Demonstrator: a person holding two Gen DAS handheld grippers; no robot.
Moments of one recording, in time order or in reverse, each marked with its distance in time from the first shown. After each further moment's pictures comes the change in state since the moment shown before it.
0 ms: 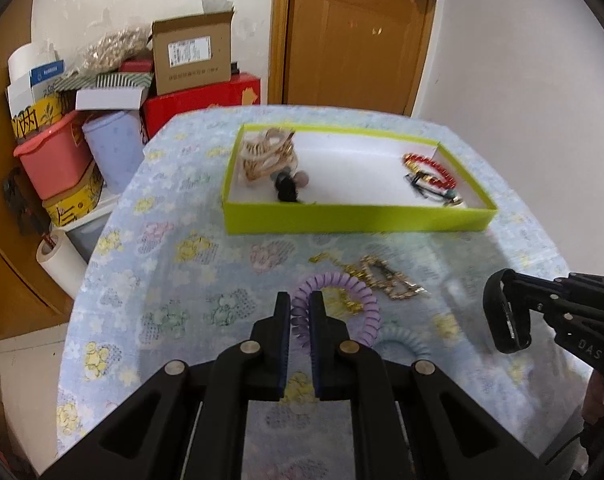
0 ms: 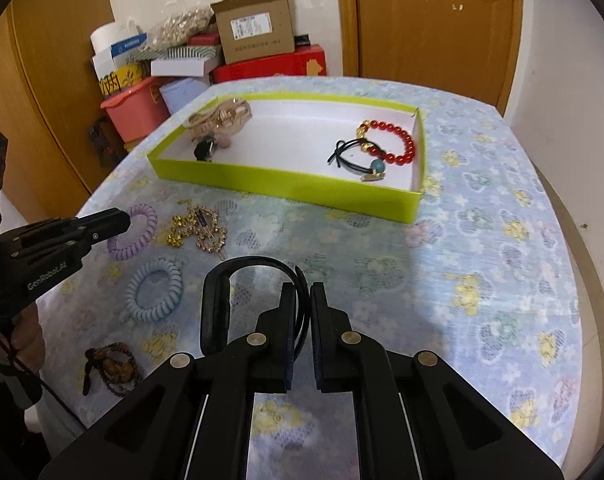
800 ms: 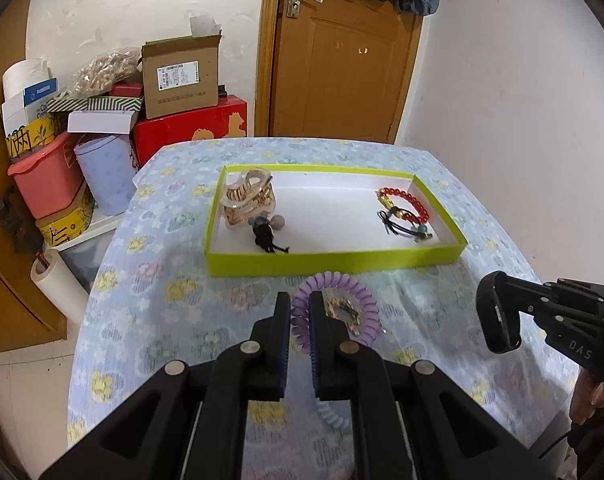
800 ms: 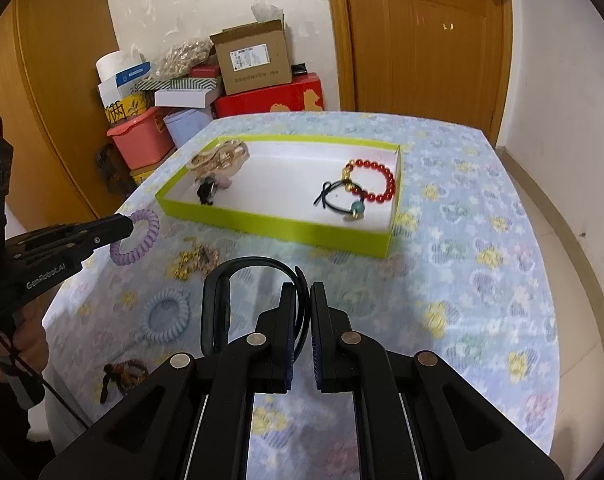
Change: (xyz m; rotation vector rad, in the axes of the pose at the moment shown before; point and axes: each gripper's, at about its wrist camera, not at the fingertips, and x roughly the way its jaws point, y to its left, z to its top) left arm -0.016 -0.010 0.027 0.004 -0.050 -0.038; right arm -0.026 -0.014 0.018 0.011 -0.087 0.016
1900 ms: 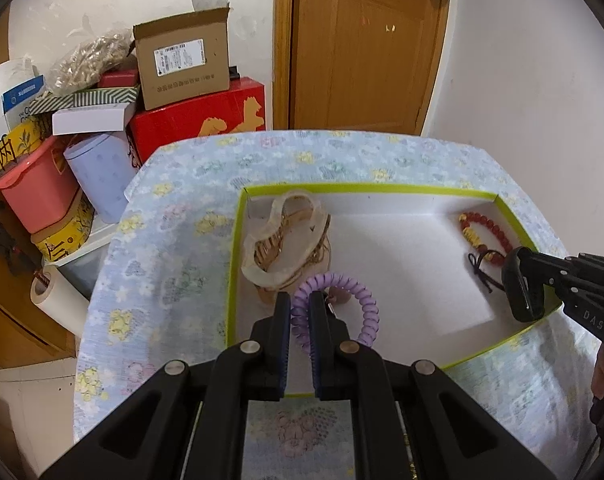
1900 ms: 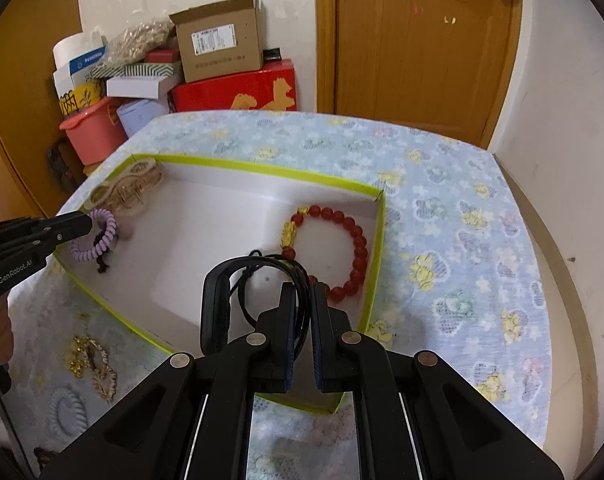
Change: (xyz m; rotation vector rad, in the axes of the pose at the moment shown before) left arm 0.104 0.033 0.057 0.017 0.077 0.070; right arm 0.104 -0.043 0.073 -0.045 0.066 -0.097
